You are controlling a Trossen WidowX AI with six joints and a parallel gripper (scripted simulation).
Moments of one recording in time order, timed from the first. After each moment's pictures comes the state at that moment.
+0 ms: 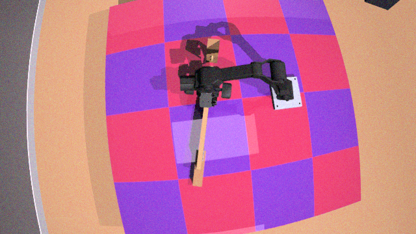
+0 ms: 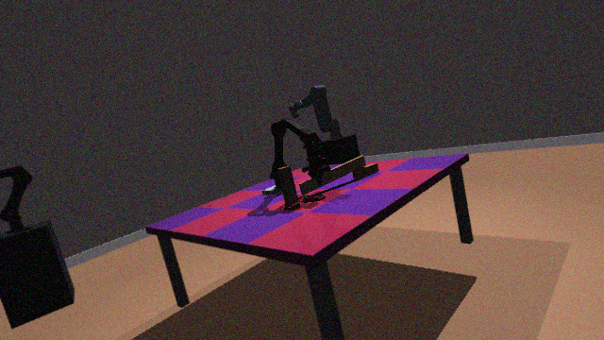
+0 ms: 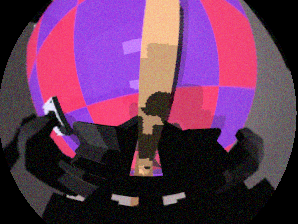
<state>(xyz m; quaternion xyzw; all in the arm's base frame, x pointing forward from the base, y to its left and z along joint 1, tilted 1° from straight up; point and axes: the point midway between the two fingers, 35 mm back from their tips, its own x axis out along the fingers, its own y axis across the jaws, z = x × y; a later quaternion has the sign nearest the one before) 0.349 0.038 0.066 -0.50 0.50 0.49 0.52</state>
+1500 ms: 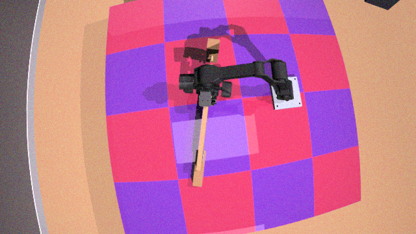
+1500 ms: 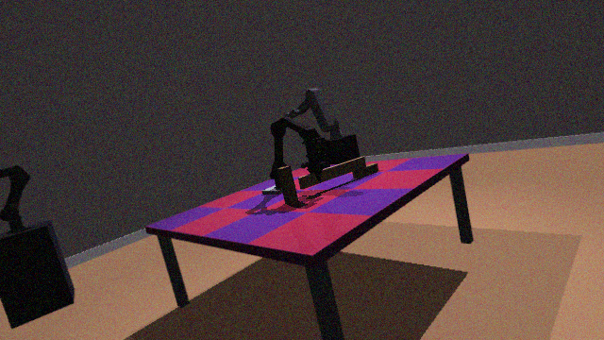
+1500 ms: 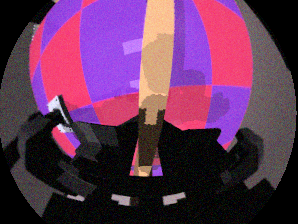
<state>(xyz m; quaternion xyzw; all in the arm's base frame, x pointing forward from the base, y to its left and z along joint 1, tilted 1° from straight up) 0.350 0.038 0.088 -0.50 0.50 0.49 0.52</state>
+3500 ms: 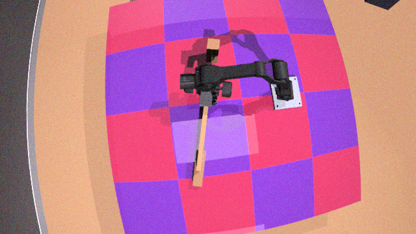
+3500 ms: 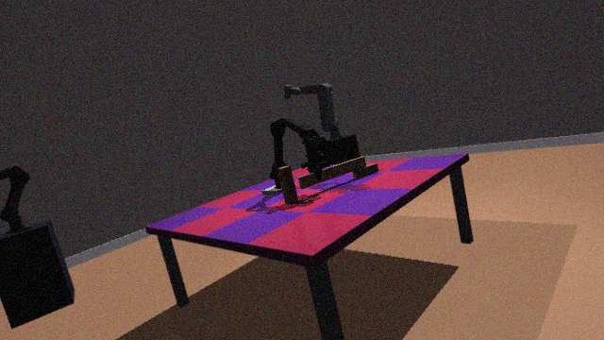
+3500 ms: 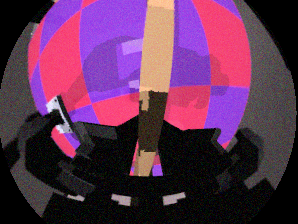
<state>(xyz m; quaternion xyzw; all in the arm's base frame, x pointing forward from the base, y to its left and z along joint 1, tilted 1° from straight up) 0.349 0.038 0.089 -0.50 0.49 0.49 0.52</state>
